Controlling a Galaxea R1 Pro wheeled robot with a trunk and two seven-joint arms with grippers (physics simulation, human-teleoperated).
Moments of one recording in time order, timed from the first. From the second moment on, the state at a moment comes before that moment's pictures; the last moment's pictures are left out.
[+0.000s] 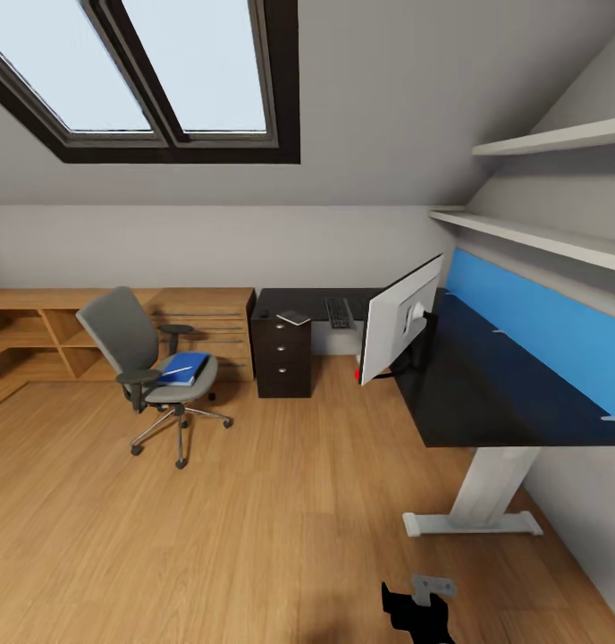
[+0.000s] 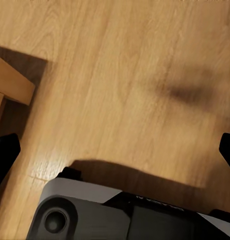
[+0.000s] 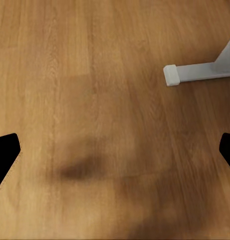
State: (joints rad) left arm 0.00 -0.08 -0.18 -0.61 0.37 -0.11 0.24; right arm -0.48 0.05 0.39 -0.06 -0.46 -0.40 -0.08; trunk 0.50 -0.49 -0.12
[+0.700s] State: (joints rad) left arm 0.00 -0.08 -0.19 -0.61 0.37 -0.11 0.24; right arm -0.48 0.07 0.39 -0.03 -0.46 -0.50 -0.08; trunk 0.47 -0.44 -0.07
